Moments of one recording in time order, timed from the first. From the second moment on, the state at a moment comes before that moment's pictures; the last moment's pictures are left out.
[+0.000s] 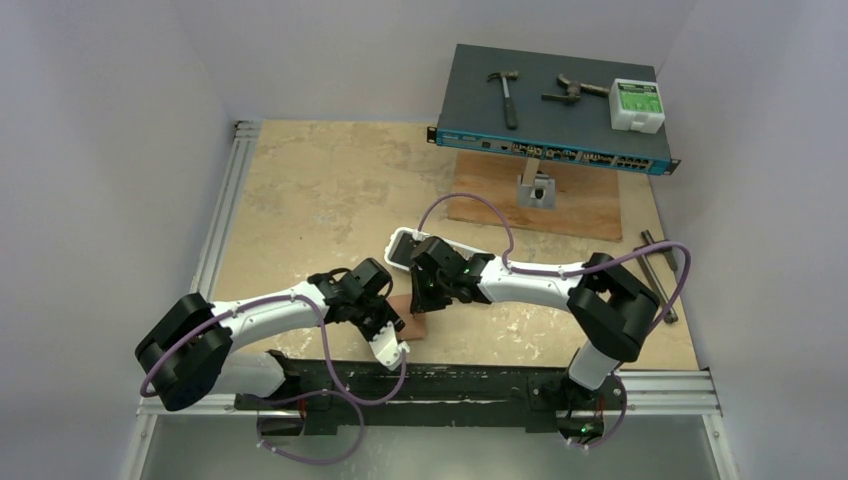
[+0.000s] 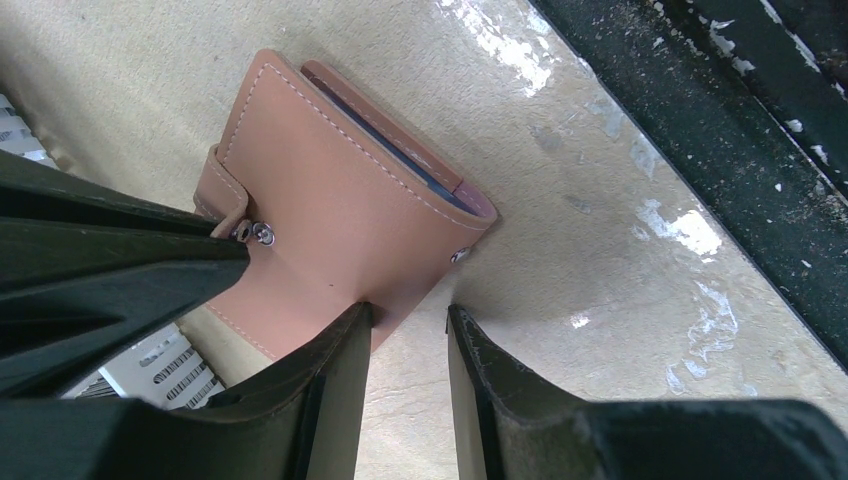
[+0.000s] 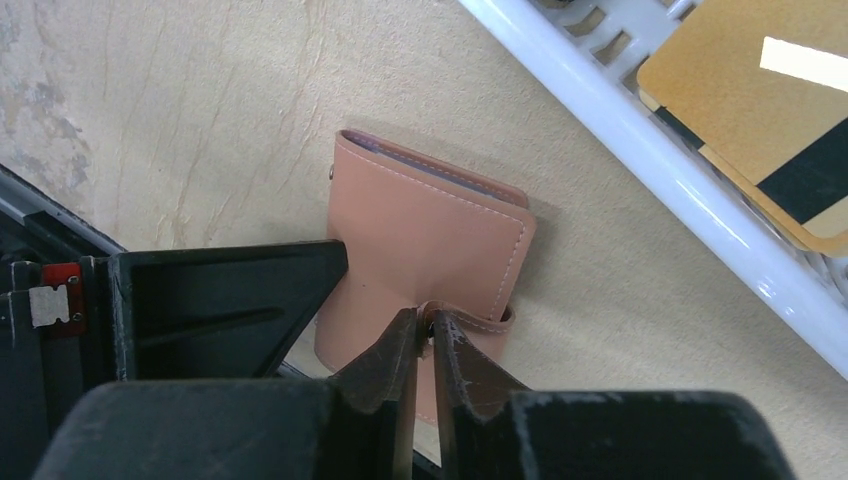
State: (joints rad) left arm -0.83 1.29 0.59 -0.48 0.36 1.56; right arm 0.97 1.67 0.96 -0.26 -0.06 0.77
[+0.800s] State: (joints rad) left arm -0.83 1.29 0.59 -0.48 0.36 1.56; right arm 0.97 1.66 1.01 -0.36 0.00 0.72
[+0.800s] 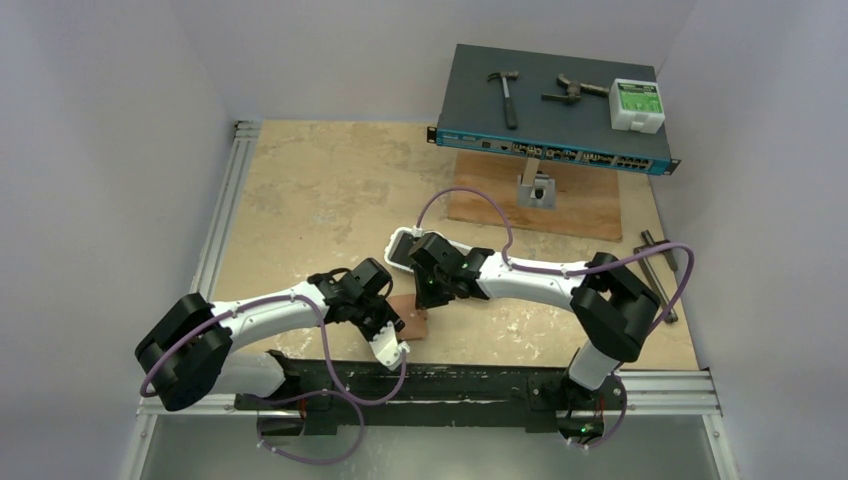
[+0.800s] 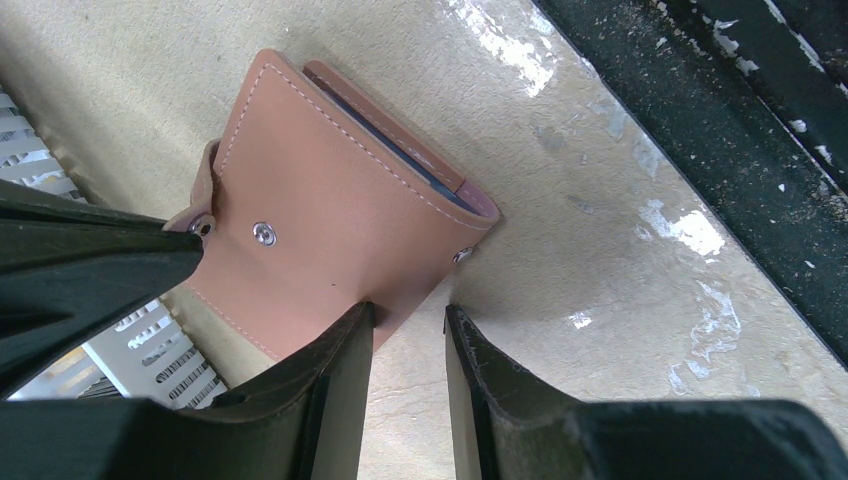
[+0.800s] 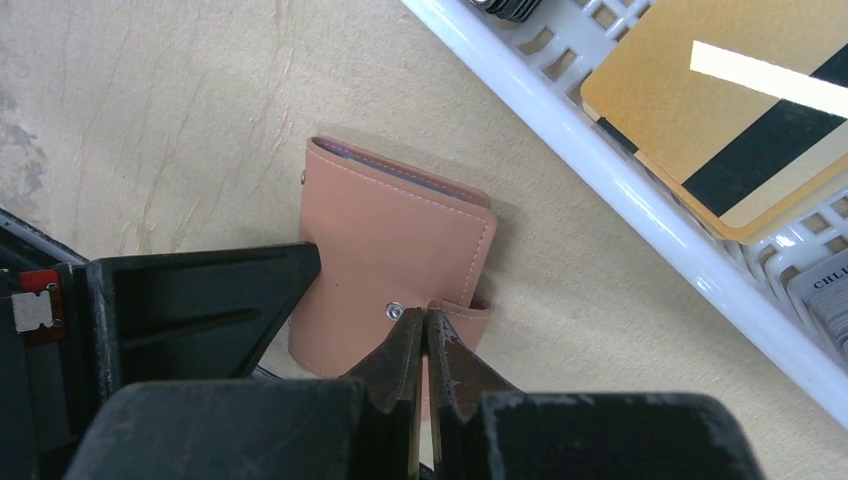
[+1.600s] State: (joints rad) left arm -0.83 1.29 0.59 -0.48 0.36 1.56; right arm 1.01 1.71 1.02 -0.31 -0.01 0.72
